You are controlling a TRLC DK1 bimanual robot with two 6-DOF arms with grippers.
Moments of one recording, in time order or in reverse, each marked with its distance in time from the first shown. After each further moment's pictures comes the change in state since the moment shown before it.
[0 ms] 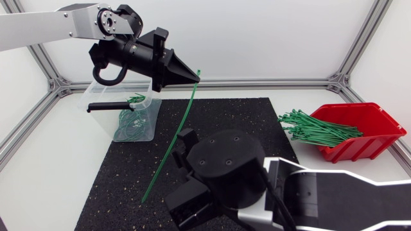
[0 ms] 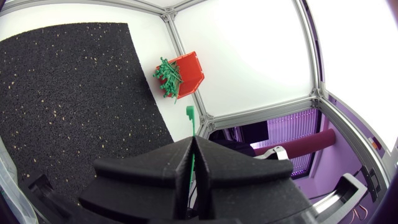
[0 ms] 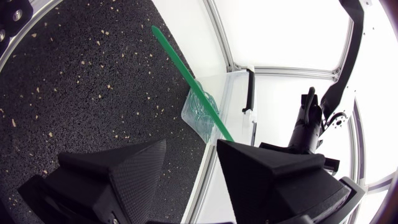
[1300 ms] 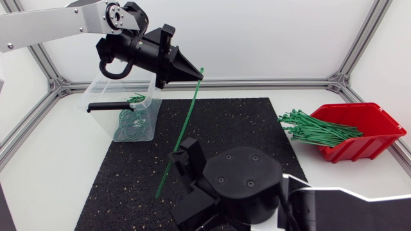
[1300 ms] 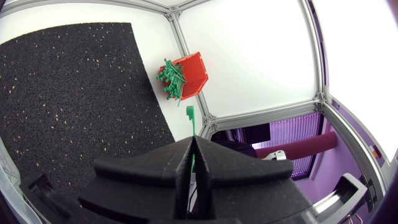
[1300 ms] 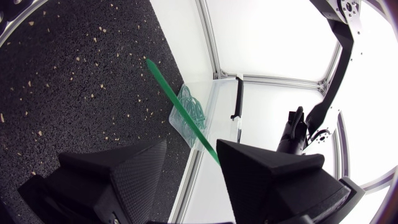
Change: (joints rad) left arm -0.010 0.078 0.131 -0.080 -0.027 0.000; right arm 0.010 0.006 -0.115 0.241 0.001 -0.104
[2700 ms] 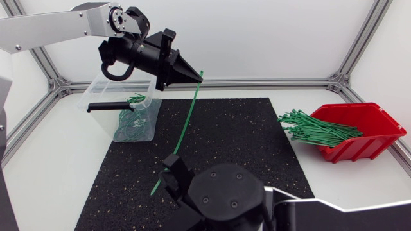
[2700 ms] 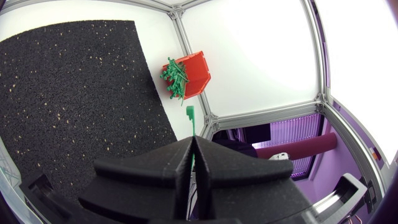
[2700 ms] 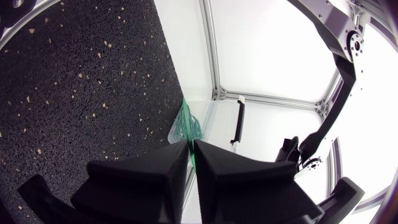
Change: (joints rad) left arm 0.004 0.026 0.013 -0.020 -0.002 0.023; right arm 0.058 0.084 0.002 0.101 -0.019 -0.064
